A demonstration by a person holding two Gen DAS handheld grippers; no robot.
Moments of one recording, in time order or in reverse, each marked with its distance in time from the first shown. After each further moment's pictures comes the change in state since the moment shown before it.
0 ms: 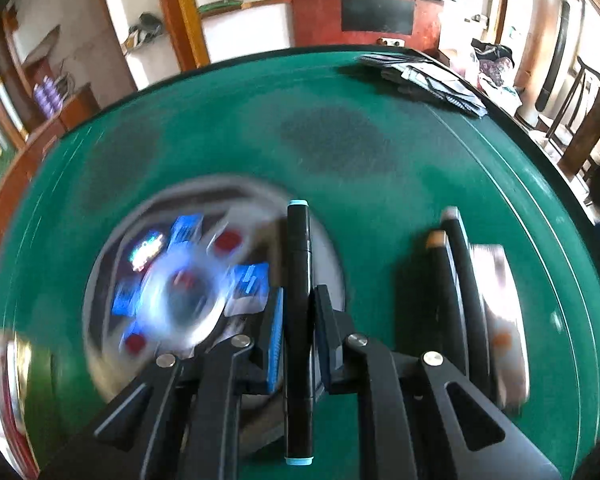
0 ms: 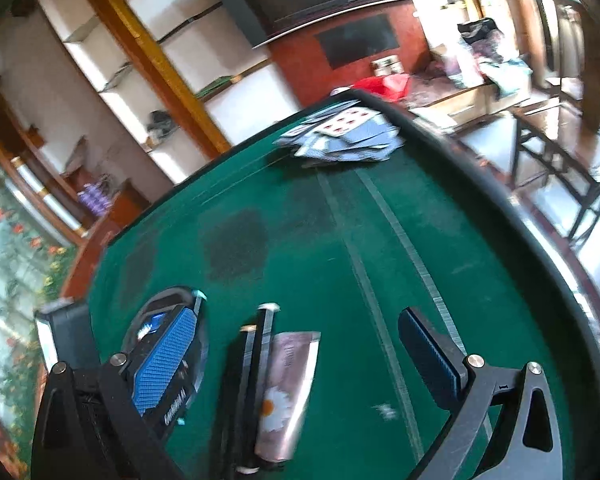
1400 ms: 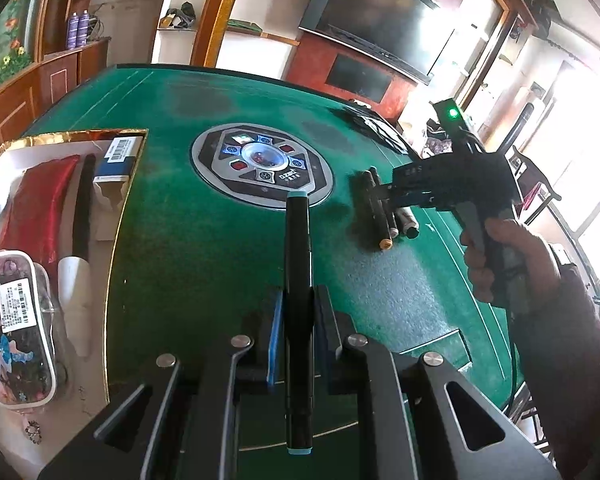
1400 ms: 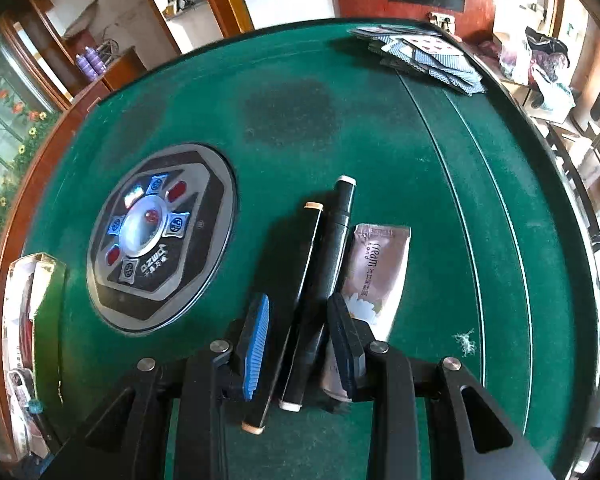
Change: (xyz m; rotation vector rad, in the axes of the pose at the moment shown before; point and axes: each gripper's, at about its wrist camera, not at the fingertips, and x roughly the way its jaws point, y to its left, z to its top) left arm -0.155 0.101 -0.174 -0.226 -0.168 -0.329; right arm 0.058 0.069 -0.048 -0.240 0.383 -0.192
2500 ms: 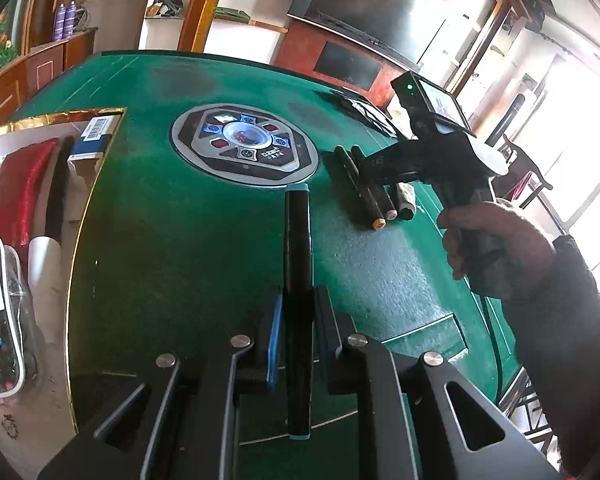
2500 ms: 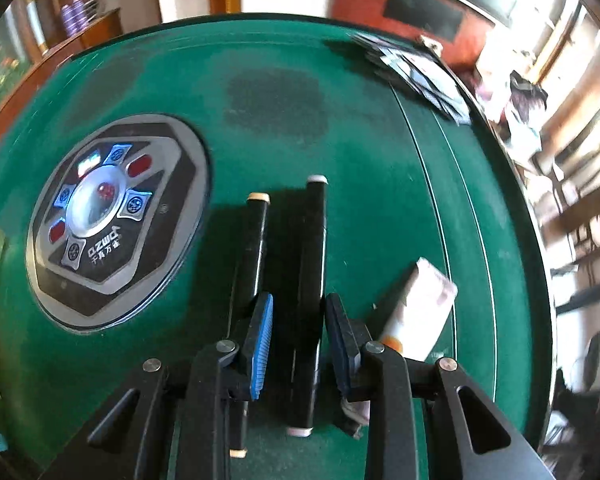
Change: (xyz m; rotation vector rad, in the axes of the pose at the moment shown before) left arm 0.014 -0.005 -0.011 0.016 0.038 -0.042; right arm 0.015 0.026 0.000 -0.150 -0.038 -0.251
